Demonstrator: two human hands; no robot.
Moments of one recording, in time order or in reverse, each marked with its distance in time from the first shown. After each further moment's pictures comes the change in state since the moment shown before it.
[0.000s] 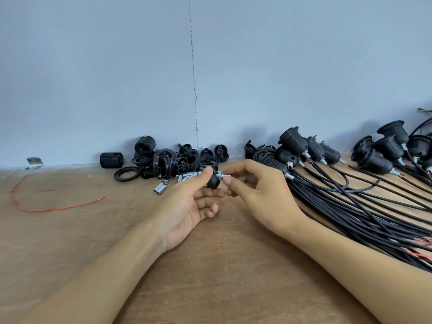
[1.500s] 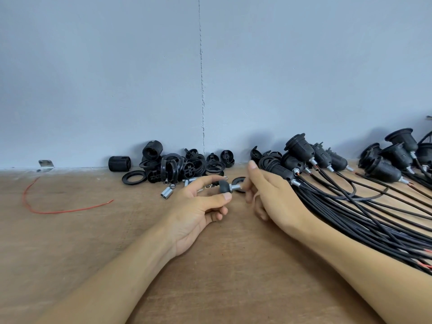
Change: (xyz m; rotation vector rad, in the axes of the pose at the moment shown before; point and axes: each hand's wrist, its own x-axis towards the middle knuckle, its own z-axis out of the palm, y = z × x) left_hand 0.001 -0.007 -0.002 -0.050 0.012 0.083; right_hand 0.009 0.007 -0.007 -0.028 -0.071 0.200
